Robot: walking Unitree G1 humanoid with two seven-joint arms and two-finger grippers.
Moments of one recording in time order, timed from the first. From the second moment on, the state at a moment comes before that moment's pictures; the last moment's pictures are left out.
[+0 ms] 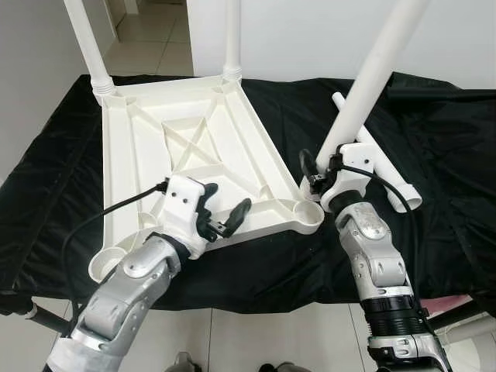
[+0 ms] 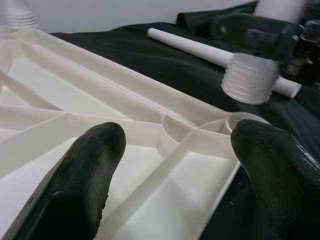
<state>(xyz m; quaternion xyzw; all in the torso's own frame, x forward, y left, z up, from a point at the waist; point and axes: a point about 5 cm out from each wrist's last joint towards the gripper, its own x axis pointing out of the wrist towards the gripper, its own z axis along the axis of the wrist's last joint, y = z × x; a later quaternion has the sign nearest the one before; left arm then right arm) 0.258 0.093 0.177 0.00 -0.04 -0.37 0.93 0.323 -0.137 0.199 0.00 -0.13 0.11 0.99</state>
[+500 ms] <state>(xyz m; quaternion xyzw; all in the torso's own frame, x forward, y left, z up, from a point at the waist) 0.246 0.062 0.179 0.03 -0.05 -0.43 0.90 0.314 -0.137 0.179 -0.02 -0.11 0.14 0.98</state>
